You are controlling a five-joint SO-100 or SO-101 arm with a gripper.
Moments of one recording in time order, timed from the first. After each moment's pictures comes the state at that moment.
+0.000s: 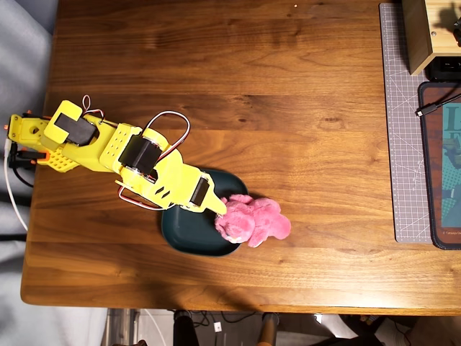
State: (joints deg) arm -27.6 62.9 33.6 100.0 -12.0
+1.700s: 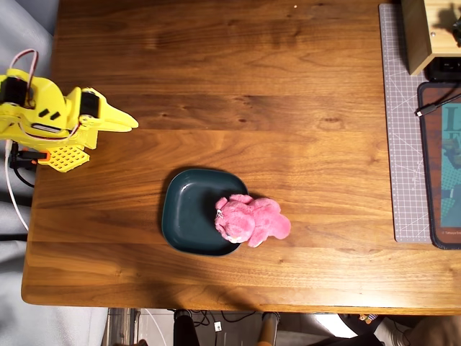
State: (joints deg) arm -3.2 191.8 160.6 78.7 -12.0
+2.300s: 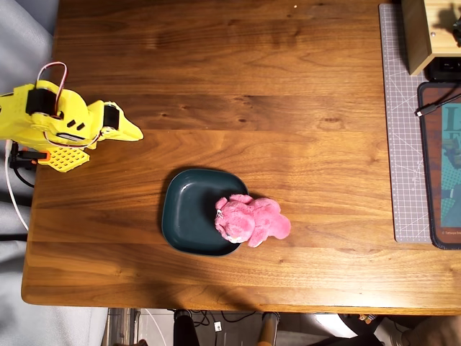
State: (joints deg) arm -3.5 191.8 175.6 72.3 -12.0
